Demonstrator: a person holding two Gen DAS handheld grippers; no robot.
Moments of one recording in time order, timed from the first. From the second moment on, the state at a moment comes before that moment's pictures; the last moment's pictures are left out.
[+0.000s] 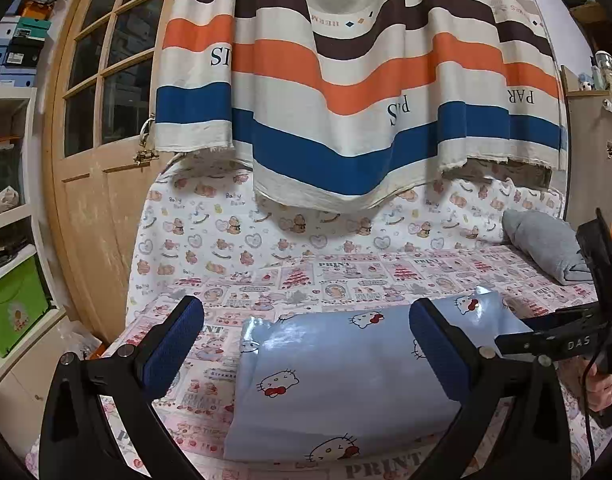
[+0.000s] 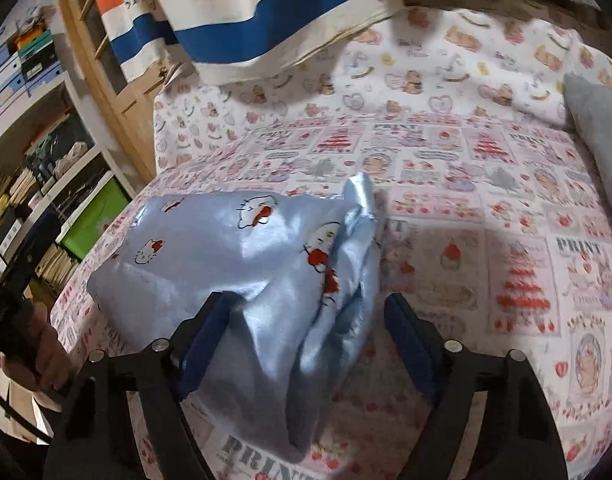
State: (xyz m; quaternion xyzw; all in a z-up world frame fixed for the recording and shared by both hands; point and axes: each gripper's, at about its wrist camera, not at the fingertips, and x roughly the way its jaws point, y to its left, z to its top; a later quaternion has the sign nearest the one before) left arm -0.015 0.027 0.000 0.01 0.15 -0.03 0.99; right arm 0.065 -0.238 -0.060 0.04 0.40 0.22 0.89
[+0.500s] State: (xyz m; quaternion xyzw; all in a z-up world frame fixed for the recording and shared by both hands) left arm 0.045 0.095 -0.003 -0.12 0.34 -0.07 0.93; right arm 0.073 -0.243 -0.065 0.08 0.41 0.24 0.87
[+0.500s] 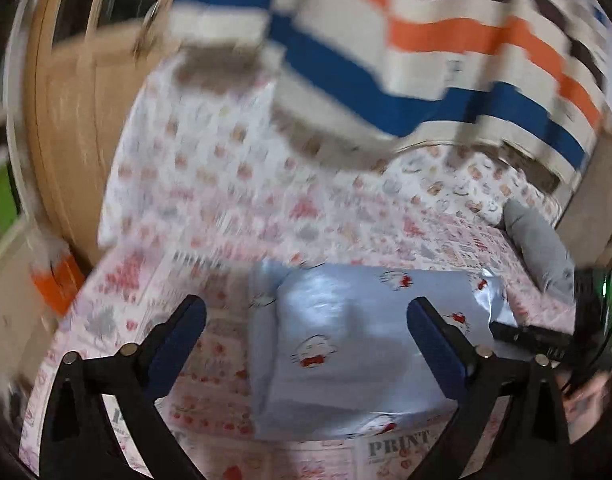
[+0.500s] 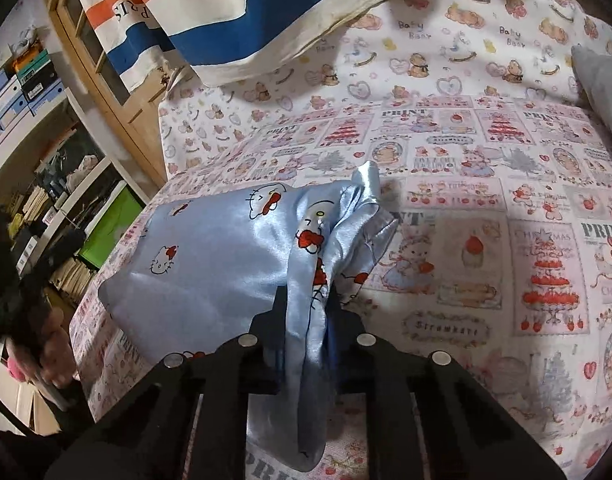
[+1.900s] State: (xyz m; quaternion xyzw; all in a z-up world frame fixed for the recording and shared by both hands) left arm 0.107 0.061 -0.056 -0.08 0.43 -0.17 0.88; right arm 0.074 -0.247 -0.067 0.11 0.41 0.24 0.87
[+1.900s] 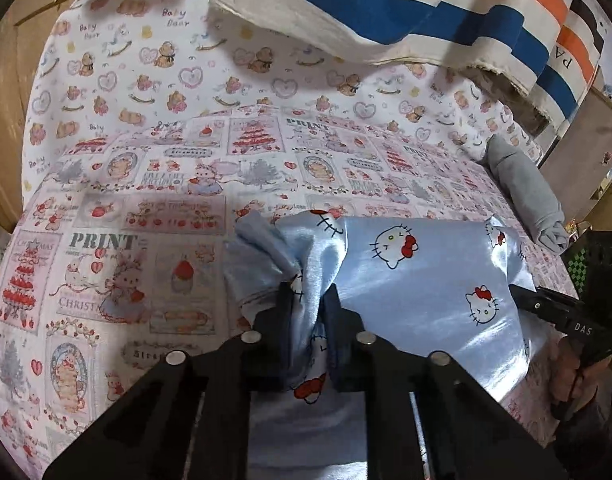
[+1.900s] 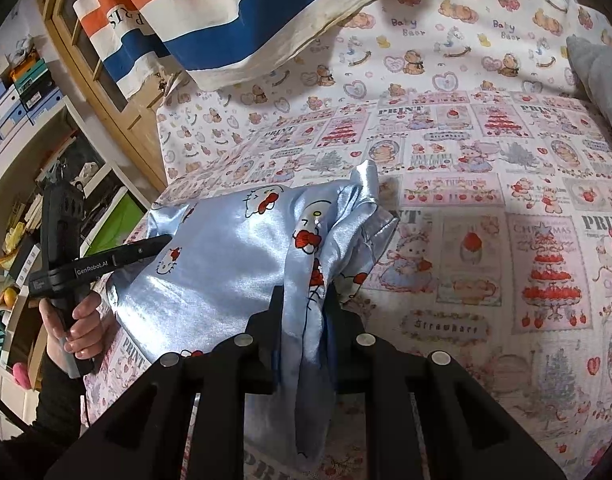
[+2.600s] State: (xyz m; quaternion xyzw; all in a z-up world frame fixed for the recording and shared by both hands) left arm 0.026 -0.016 0.035 0.07 0.32 -0.16 0.93; right arm 0.017 -0.270 -0.003 0.07 0.32 0.21 0.92
